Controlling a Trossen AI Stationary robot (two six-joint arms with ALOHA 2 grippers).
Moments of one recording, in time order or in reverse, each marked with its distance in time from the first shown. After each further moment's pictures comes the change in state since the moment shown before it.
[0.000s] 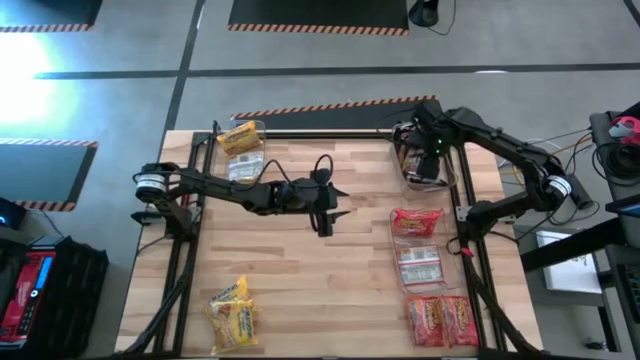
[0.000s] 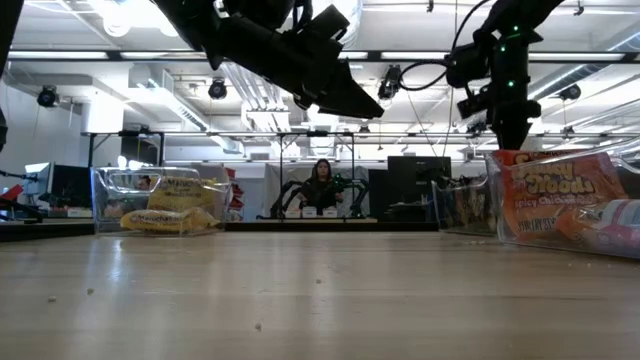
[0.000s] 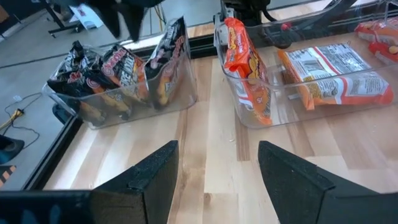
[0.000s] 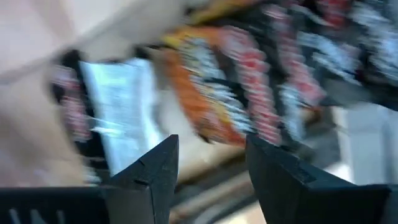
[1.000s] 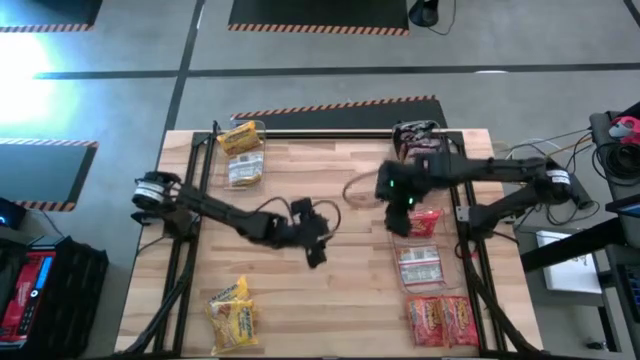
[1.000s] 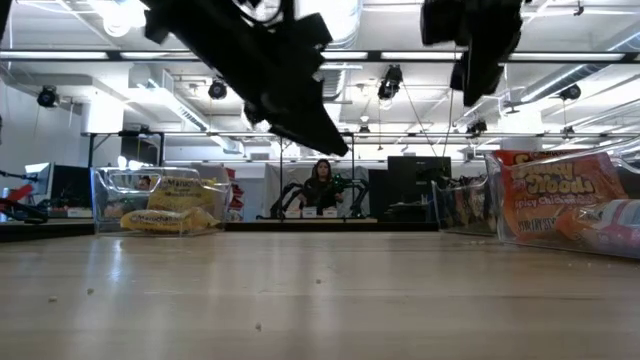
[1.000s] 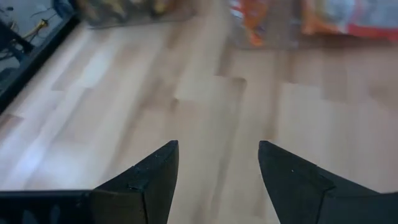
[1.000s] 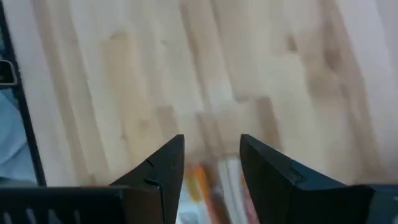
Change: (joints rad) left arm -0.226 0.013 -0.016 -0.286 -0.340 -0.383; right arm 0.706 -0.002 0.106 0.081 -0.388 0.669
